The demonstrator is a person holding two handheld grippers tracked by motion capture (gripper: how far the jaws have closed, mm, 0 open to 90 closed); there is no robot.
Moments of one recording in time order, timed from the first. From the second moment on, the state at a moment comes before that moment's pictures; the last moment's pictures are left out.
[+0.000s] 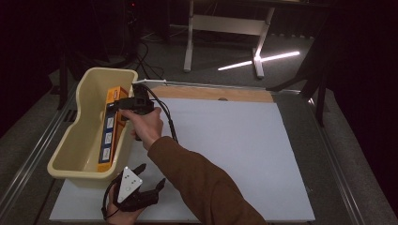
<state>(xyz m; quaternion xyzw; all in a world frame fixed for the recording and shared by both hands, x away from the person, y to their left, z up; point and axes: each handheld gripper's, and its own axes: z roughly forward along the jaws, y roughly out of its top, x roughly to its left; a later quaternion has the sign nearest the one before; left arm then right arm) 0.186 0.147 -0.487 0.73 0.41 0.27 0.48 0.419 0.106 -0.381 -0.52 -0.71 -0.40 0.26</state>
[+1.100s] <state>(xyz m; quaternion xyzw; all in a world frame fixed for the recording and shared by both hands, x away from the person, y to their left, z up) 0.186 0.147 -0.487 0.73 0.41 0.28 0.47 0.376 -0.008 -0.402 -0.34 -0.85 -0.39 -0.07</state>
